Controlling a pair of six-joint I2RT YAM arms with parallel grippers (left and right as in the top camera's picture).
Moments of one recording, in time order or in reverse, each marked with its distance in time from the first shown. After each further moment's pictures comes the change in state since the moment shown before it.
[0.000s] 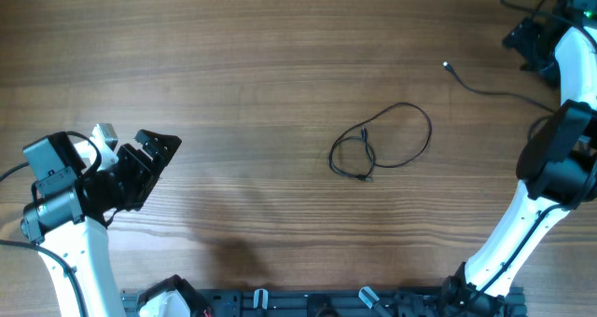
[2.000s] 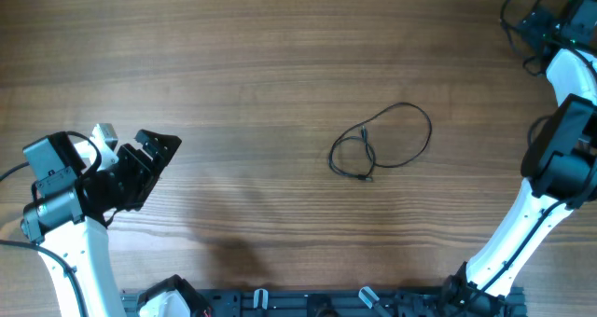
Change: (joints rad) left arm 0.000 0.000 0.000 0.000 0.000 0.000; right arm -0.041 0.031 -0.194 0.678 -0.035 -0.220
